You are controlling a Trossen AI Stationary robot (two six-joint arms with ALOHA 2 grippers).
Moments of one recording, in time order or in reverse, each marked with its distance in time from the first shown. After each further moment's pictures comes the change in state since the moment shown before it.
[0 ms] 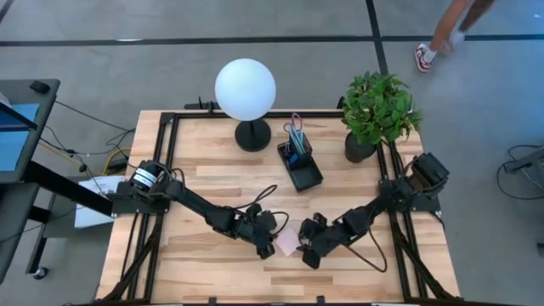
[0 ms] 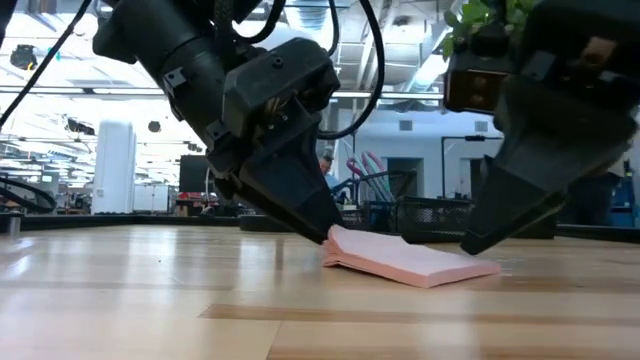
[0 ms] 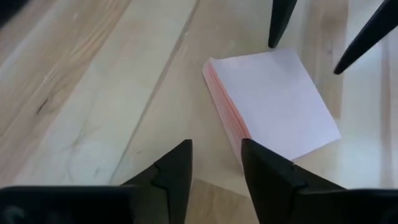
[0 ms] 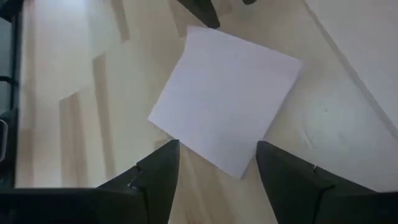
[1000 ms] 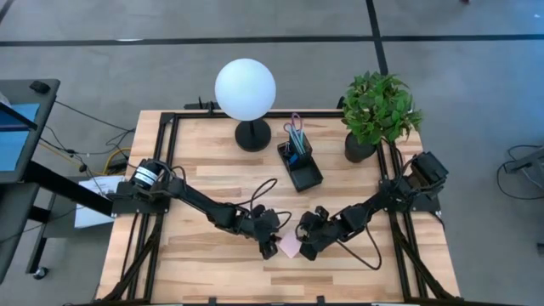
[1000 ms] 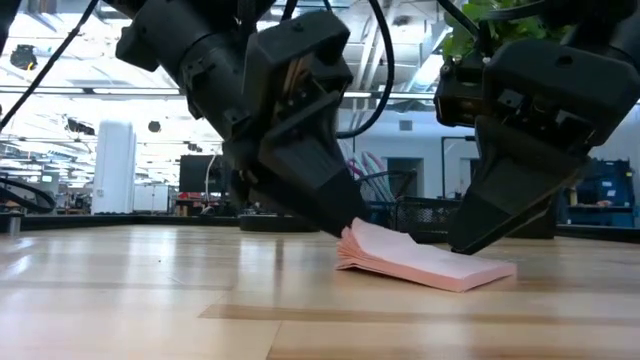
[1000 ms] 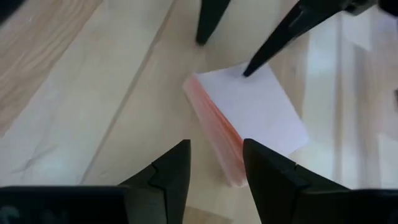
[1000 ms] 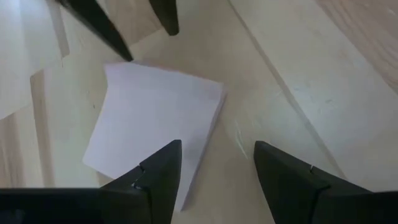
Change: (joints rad) left arm 0.034 0.000 0.000 0.082 0.123 -0.021; right arm -0.033 0.000 0.000 -0.089 0.066 0.029
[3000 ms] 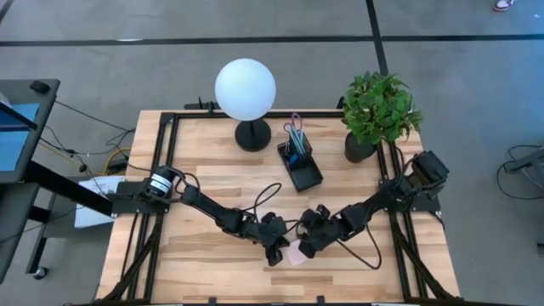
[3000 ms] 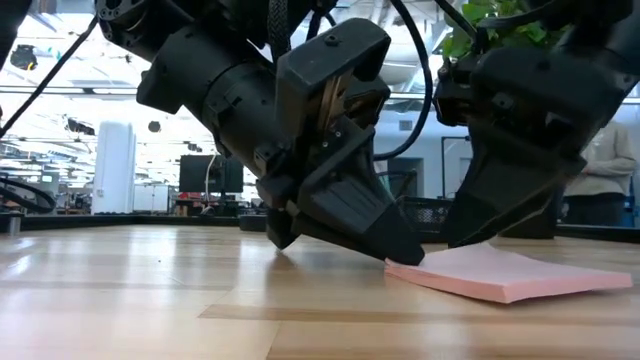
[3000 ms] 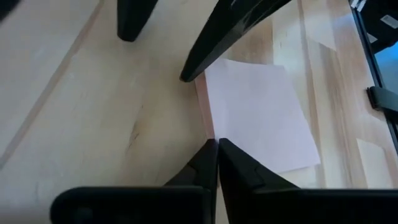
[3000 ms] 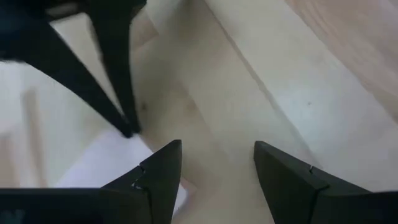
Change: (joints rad) left arm -0.007 0.153 0.046 0.175 0.089 0.056; right arm -0.005 -0.008 0.000 -0.017 0.036 0.038
